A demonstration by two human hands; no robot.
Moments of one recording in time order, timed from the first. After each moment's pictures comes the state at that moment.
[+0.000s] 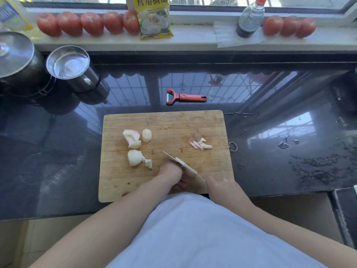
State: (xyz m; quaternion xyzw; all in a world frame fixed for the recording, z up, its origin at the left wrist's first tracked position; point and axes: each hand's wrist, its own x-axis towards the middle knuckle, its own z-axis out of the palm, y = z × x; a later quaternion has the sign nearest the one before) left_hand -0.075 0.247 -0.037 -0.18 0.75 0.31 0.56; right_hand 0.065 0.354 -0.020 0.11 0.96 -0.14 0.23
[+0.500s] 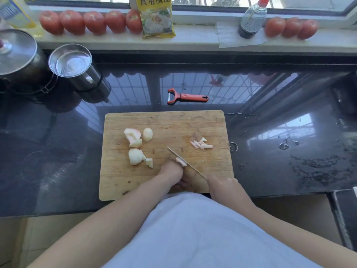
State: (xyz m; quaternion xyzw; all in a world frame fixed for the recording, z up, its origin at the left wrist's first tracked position) left_hand -0.075 0.243 -0.036 -0.10 0.79 0.28 0.54; right_hand 0.062 0.350 -0.001 0.14 0.95 -0.16 0.24
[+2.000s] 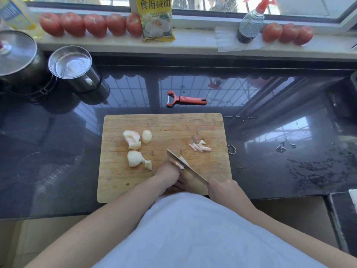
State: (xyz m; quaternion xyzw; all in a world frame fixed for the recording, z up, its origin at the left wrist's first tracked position) left_hand -0.077 0.235 -0.042 -0.13 0.74 0.32 0.57; right_hand 0.062 0.354 -0.010 0.18 0.92 -0.18 0.29
